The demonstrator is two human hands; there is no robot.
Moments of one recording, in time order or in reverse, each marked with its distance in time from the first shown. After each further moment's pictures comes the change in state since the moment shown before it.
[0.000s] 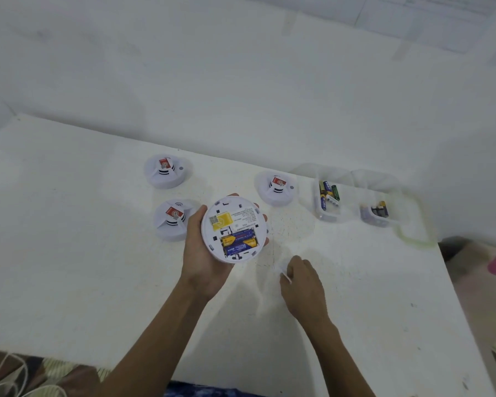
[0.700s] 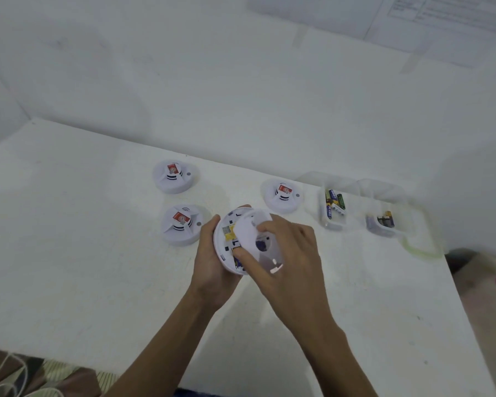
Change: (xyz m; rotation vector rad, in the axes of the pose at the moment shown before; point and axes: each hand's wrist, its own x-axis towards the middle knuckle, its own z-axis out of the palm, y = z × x) left_hand -0.005 0.001 0.007 0.075 0.163 -0.051; right_hand -0.032 -0.091 -0.075 0.343 0.431 -0.579
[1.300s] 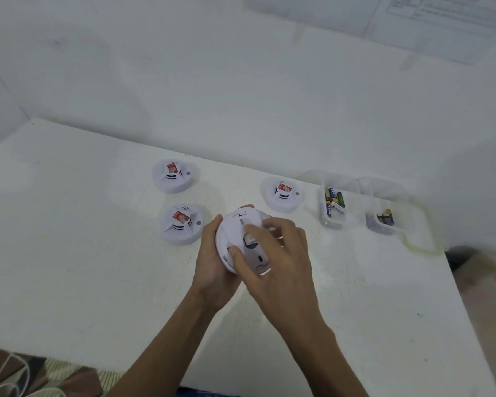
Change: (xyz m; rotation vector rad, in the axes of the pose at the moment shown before) left_hand -0.002 -0.008 0.001 0.134 0.024 0.043; right_hand -0.003 -0.005 0.015 -0.139 -0.008 0.011
